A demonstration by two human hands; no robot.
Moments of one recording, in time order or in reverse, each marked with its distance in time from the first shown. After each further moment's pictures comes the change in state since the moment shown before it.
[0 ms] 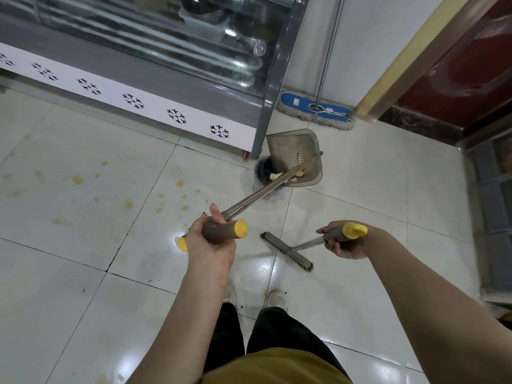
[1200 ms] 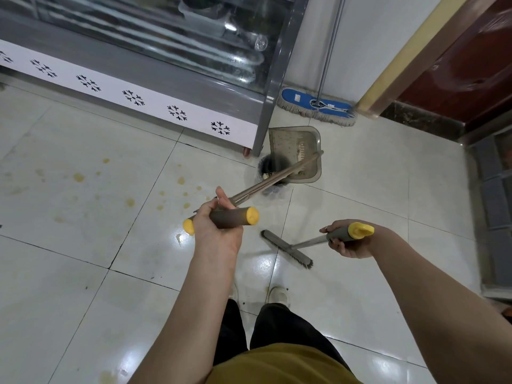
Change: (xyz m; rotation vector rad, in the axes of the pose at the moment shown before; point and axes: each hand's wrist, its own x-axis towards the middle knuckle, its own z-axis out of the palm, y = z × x) left_hand 0.002 -0.005 0.019 -0.011 -0.053 -0.017; right_hand 0.002 0.003 -0.003 -0.048 -0.004 0.029
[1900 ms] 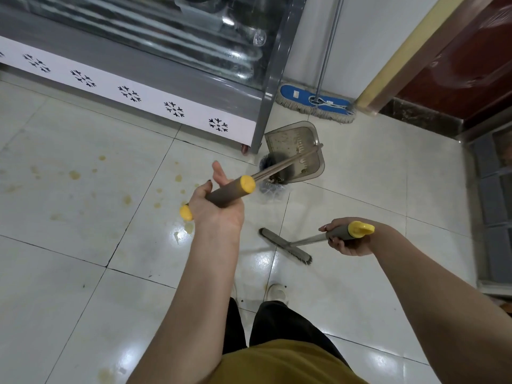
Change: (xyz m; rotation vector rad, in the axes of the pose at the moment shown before) left_hand -0.005 -0.007 0.032 -0.116 -0.057 -0.008; right_hand -0.001 -0.007 0.000 -0.030 -0.004 0.038
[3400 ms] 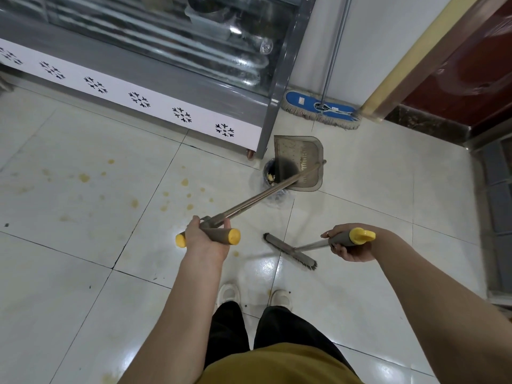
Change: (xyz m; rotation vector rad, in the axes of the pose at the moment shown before) left_hand 0.043 0.043 -0.053 0.479 0.291 0.064; right_hand 0.002 0.003 0.004 -0.073 -0.006 0.021
